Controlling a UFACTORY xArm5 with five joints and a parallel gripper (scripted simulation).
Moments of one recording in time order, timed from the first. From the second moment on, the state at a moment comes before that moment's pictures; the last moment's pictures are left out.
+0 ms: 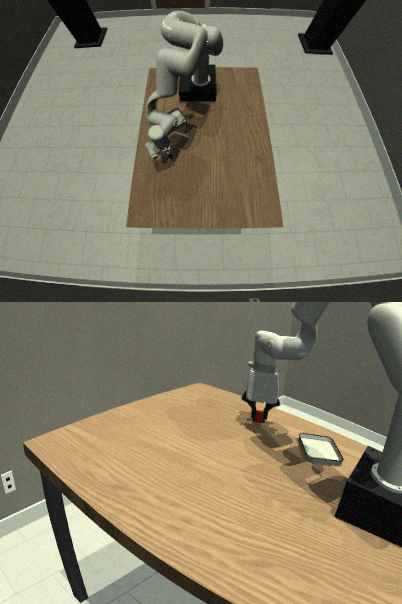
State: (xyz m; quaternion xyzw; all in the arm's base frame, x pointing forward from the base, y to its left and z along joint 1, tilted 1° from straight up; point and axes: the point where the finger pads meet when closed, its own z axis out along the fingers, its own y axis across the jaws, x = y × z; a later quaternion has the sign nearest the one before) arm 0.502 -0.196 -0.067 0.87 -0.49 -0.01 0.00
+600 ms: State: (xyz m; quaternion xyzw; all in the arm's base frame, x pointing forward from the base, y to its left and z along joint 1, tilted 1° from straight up) arm 0.503 -0.197 -0.028 0.87 -0.49 -0.01 0.00
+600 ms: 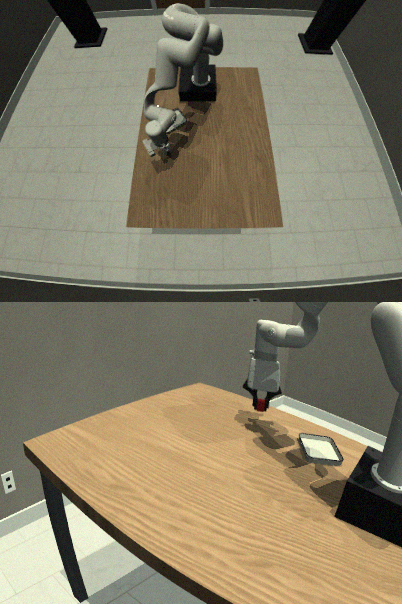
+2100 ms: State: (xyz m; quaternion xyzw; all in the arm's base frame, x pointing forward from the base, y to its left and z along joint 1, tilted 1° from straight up) arm 0.300 -0.189 -0.030 0.87 -0.49 -0.03 0.00
